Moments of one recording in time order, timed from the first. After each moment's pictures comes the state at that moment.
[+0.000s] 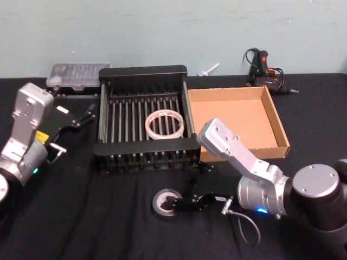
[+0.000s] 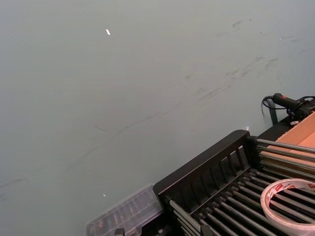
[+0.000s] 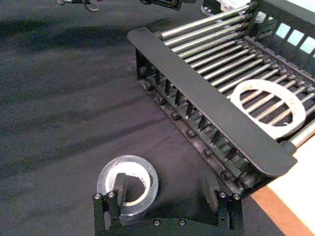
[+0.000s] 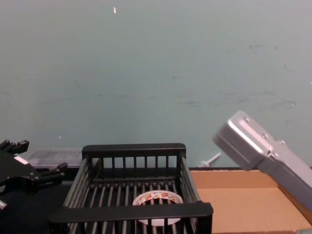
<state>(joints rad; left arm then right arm) -0.20 0.60 0.45 -1.41 -0.25 -0.12 0.03 0.21 0.47 -0.59 -1.66 0.17 0.47 0.54</state>
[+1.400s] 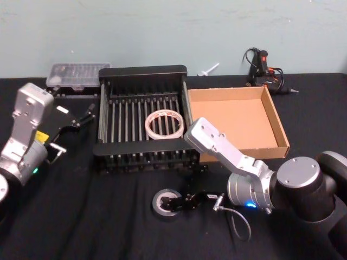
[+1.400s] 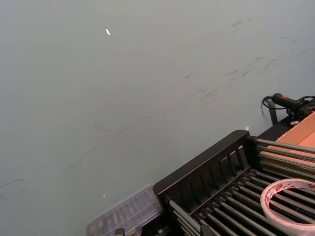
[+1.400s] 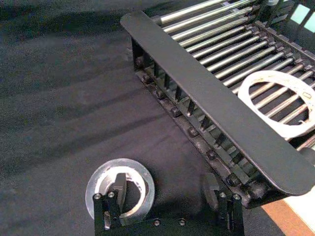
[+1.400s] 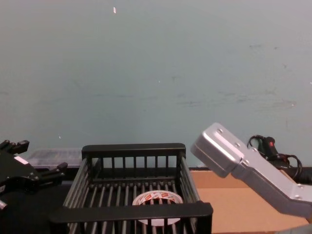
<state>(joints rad) -0.20 0.60 0.45 -1.41 -0.25 -0.12 0.03 0.29 0.43 -0.64 -1.56 0.16 0.50 0.55</state>
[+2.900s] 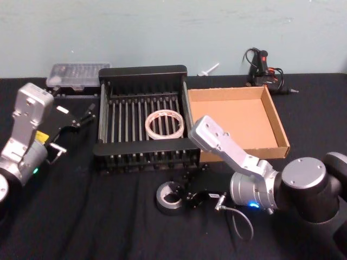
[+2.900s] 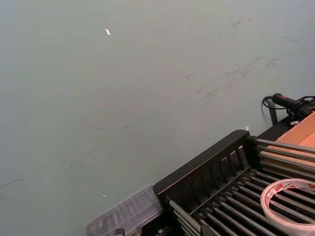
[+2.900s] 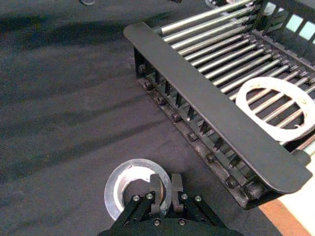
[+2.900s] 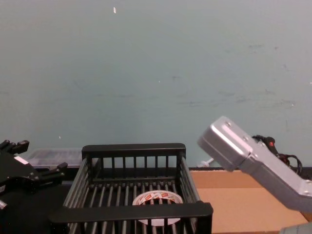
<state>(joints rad) -0.20 0.60 0.45 -1.41 -0.25 -0.12 0.03 0.28 0.44 -0.63 -1.58 0.18 0.48 0.55</state>
